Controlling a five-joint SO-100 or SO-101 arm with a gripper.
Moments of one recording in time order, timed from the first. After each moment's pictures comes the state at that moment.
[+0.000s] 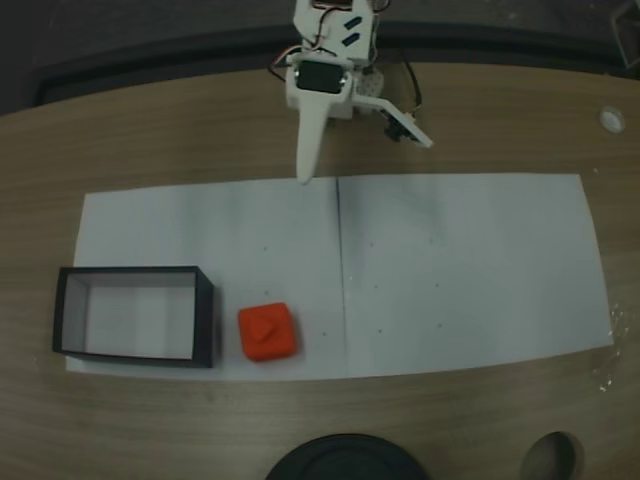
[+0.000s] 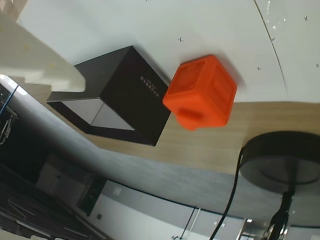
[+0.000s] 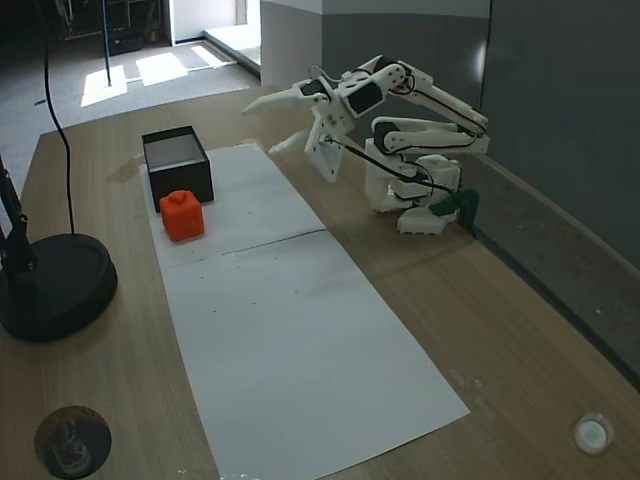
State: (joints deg) arm 13.2 181.2 155.3 57.1 -6.9
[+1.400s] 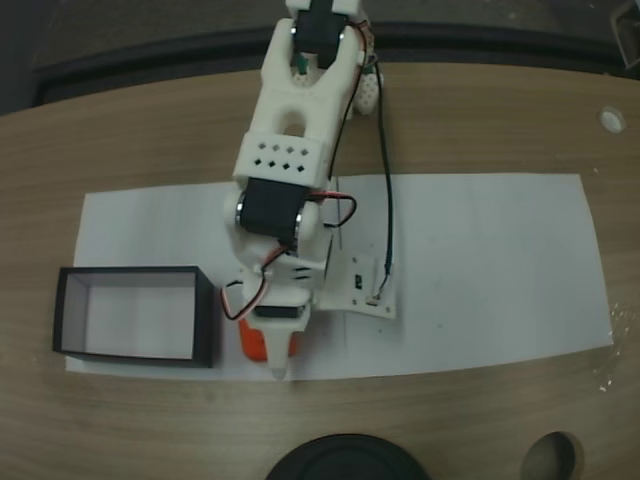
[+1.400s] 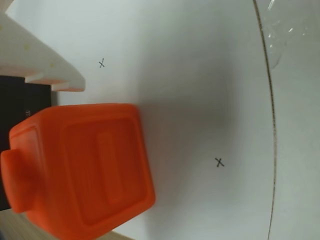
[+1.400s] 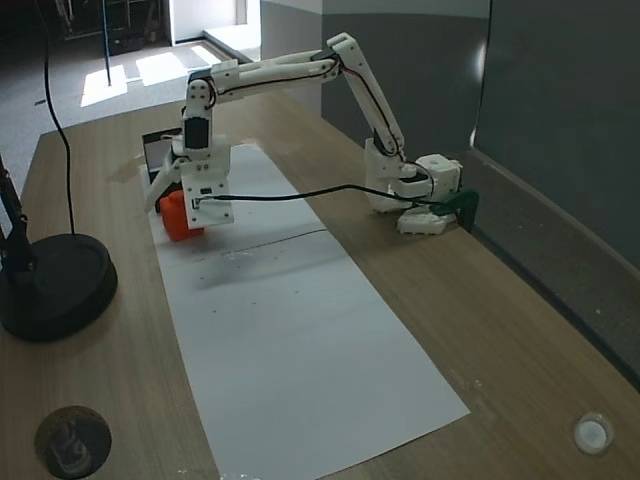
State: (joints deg) arm 15.0 64.2 67.2 76.1 -10.0
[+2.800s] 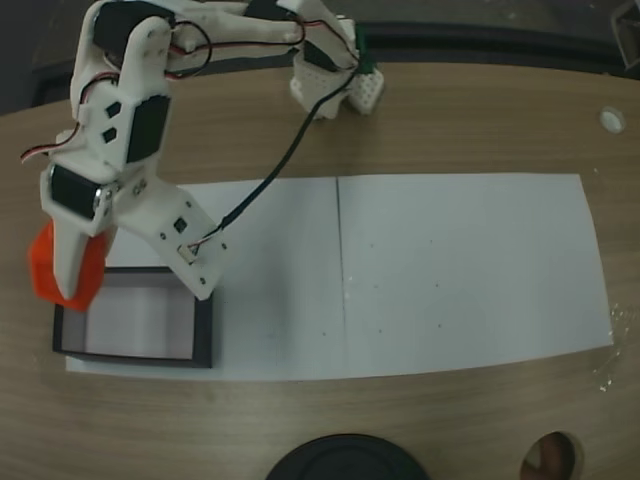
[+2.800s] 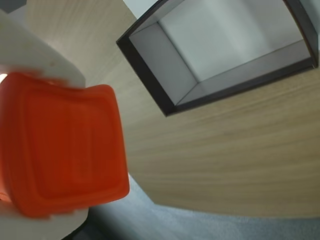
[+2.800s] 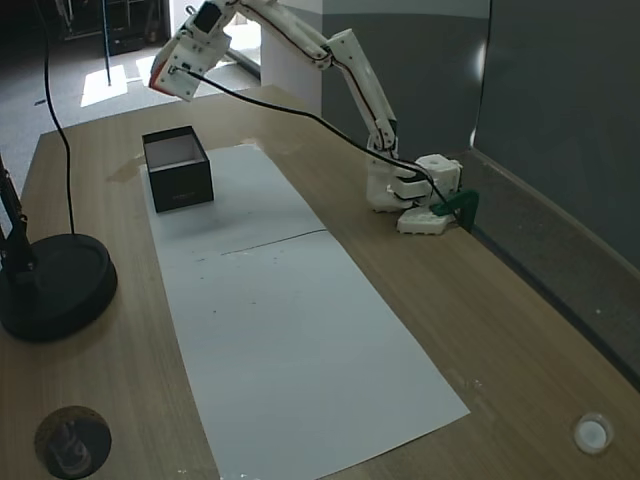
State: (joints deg) arm 37.8 63.7 22.0 89.0 -17.3
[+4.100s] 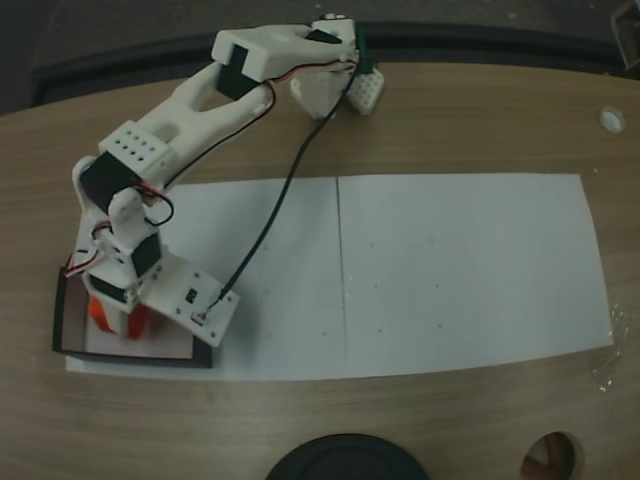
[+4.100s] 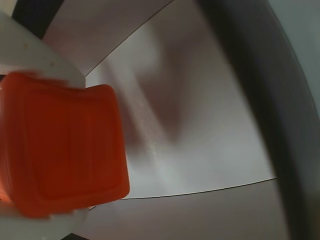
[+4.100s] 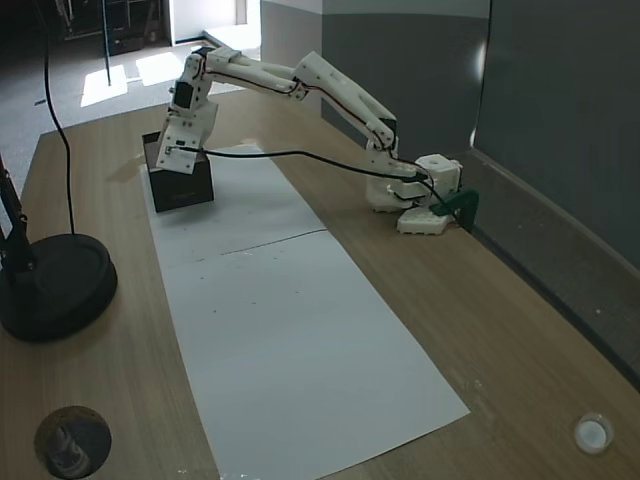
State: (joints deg) arm 39.3 40.4 22.0 84.7 -15.9
